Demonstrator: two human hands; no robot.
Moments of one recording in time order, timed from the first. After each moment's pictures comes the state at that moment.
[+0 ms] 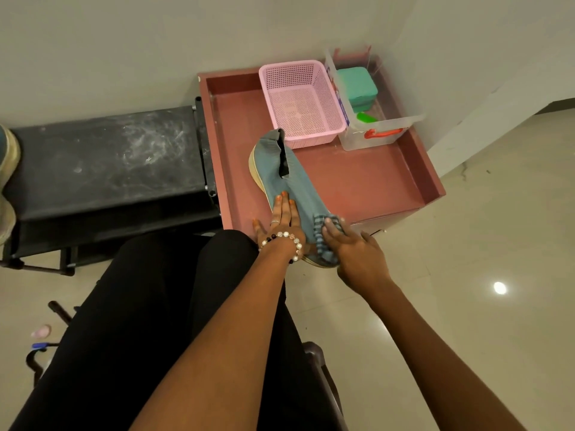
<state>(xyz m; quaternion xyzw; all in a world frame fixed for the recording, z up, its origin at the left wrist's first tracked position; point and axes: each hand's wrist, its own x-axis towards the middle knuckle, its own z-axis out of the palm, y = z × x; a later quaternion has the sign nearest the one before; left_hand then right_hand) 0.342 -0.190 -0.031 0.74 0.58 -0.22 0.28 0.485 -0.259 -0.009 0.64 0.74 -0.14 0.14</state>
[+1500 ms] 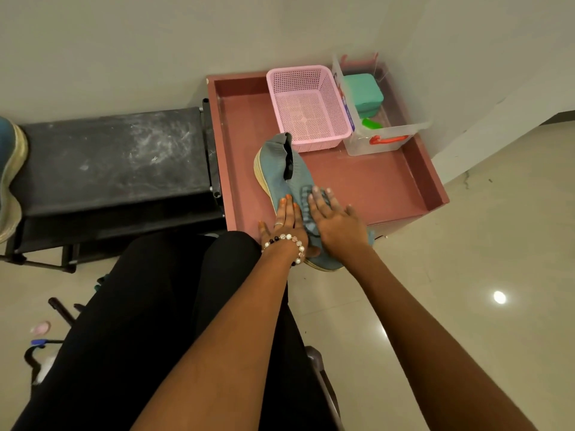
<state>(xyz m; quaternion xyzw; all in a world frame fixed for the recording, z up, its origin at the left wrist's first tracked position) 0.340 -0.188 -0.027 0.73 0.58 -0.18 0.32 0.463 -0.199 -0.016 0.61 0.76 -0.09 0.18</state>
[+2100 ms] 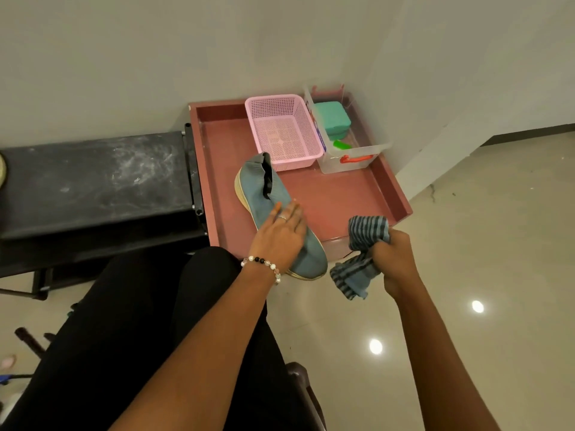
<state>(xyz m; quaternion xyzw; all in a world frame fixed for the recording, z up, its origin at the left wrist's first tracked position) 0.343 -0.194 -0.008 0.90 0.42 0.06 -0.02 0.540 -0.257 0.030 0.80 0.32 -0.35 -0.36</state>
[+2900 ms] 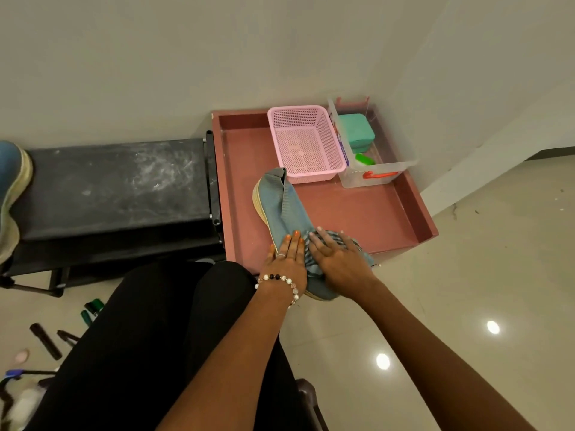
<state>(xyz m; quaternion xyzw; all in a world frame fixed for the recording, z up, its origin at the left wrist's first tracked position) 0.336 -0.201 -0.024 0.81 0.52 -0.18 0.21 0.481 -0.206 -0.008 0.52 0.83 -0.06 0.21</state>
